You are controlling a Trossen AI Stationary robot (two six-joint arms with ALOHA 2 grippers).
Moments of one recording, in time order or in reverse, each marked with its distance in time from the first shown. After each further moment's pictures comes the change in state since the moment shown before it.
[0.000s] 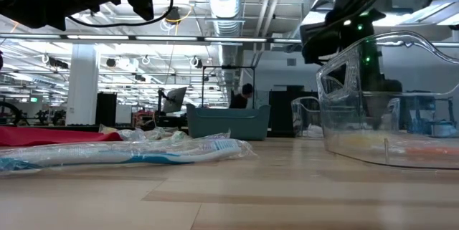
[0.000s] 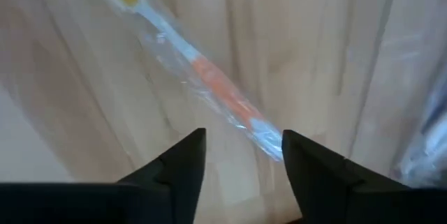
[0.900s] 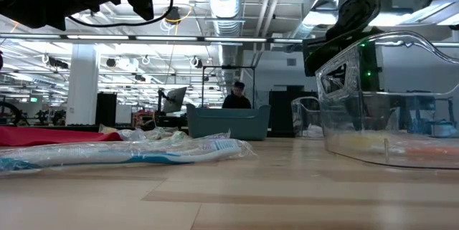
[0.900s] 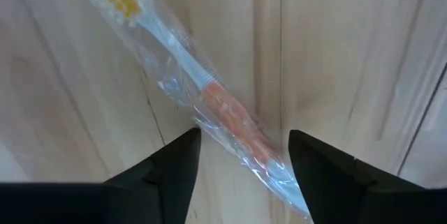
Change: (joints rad) left arm -0.002 0.000 0.000 0.000 0.000 0.005; right arm -0.065 0.045 -0.088 0.177 -0.086 -0.142
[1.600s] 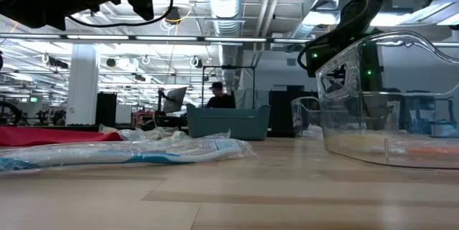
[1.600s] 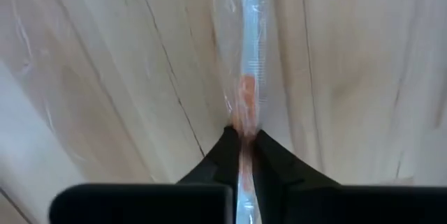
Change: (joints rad) left arm 0.000 0.000 0.000 0.002 0.000 -0.007; right arm -0.032 -0.001 -0.036 -0.005 -0.148 0.079
